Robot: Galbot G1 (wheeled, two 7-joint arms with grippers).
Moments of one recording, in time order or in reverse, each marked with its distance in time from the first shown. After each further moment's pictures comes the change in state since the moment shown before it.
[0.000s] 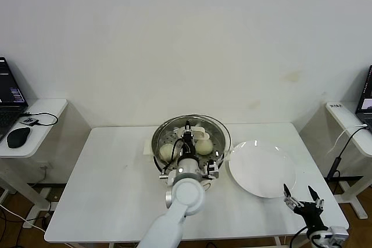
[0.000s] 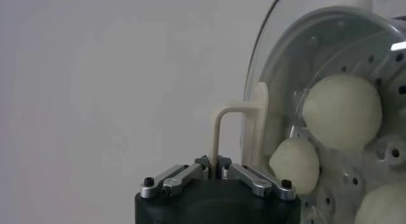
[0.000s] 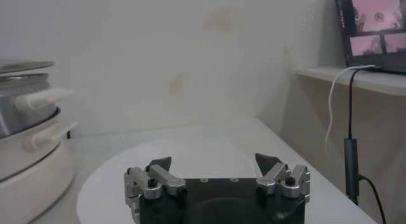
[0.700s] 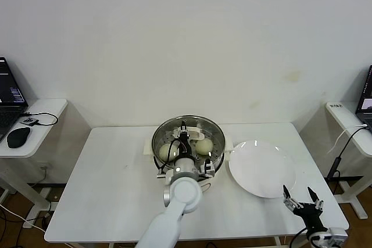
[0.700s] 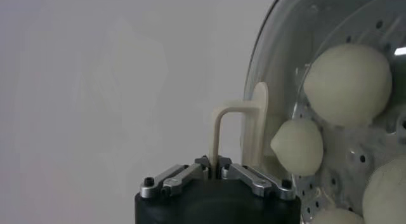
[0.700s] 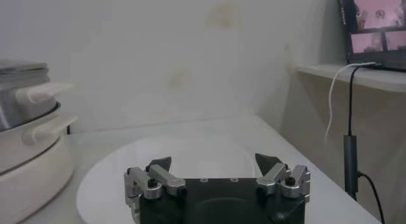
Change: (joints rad) left arm 0.001 -0.003 -0.030 0.033 0.031 -0.011 -0.010; right arm -0.006 0.003 -0.001 -0.002 -0.007 0.003 -0.002
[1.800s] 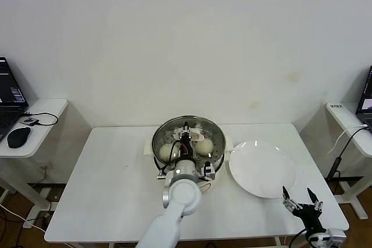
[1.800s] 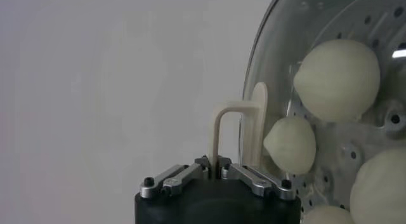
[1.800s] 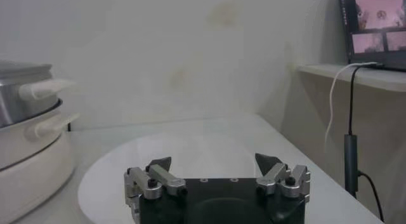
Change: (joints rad) left arm 0.019 0.001 -0.007 -0.009 -0.031 -0.043 -0.021; right arm 0.001 0.010 -0.001 -0.010 -0.021 0.013 -0.003
